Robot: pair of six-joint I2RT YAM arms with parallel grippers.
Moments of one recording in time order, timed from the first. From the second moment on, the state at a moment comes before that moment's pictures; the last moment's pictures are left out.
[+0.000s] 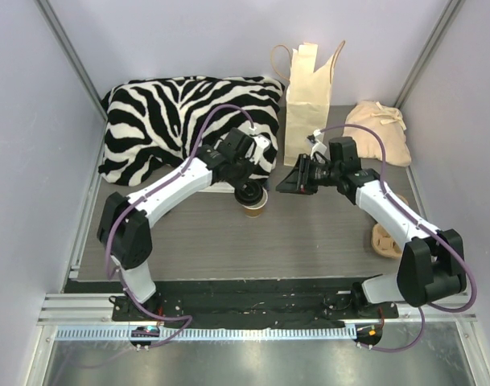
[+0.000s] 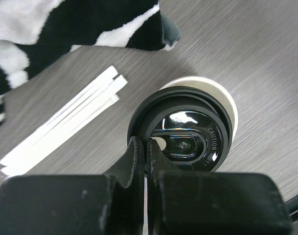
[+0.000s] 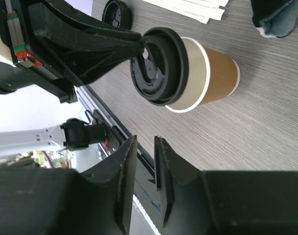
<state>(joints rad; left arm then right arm) -0.70 1.76 1.53 -0.69 -0.04 0.05 0.27 1.36 0.99 -0.29 -0.75 0.56</state>
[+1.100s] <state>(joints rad) -0.70 1.83 1.55 -0.69 0.00 -0.08 0.33 1.51 0.87 0.05 -0.75 0.80</state>
